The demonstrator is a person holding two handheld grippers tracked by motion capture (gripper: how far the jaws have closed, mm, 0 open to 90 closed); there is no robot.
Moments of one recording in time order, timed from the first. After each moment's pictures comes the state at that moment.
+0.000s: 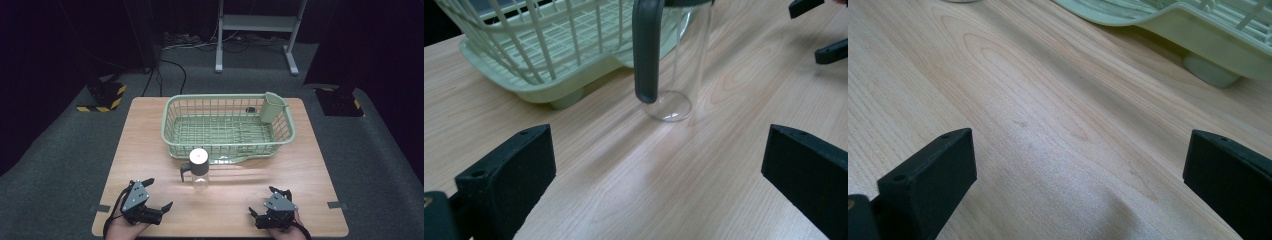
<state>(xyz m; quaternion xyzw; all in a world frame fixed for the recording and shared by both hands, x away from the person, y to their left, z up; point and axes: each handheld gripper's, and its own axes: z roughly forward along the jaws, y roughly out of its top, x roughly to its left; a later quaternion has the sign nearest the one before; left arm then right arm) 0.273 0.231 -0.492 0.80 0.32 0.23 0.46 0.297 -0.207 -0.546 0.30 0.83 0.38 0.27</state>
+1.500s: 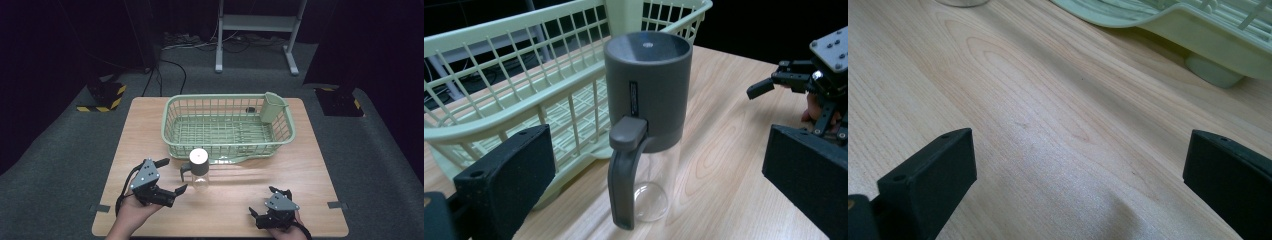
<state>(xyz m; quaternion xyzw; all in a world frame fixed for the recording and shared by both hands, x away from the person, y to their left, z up) 0.307 0.196 -0.433 0.78 0.27 0.21 0.53 0.298 -0.208 -0.546 0.30 0.83 0.39 0.26</state>
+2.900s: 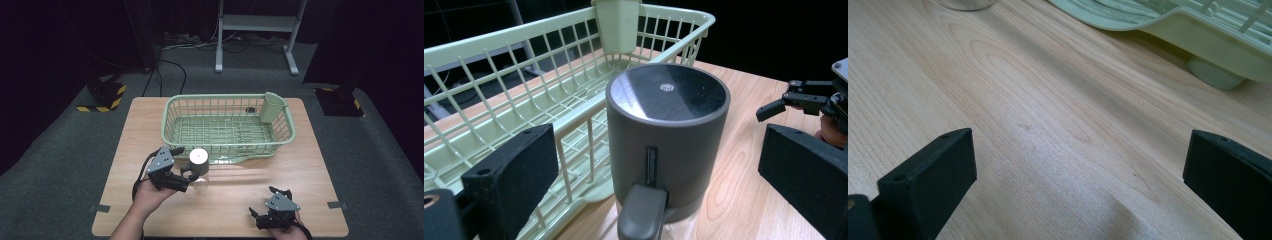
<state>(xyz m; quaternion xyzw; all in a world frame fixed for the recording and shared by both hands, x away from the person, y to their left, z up) 0.349 0.167 -0.437 0.77 0.25 0.20 0.55 0.297 -0.209 -0.546 0.30 0.83 0.40 0.26</state>
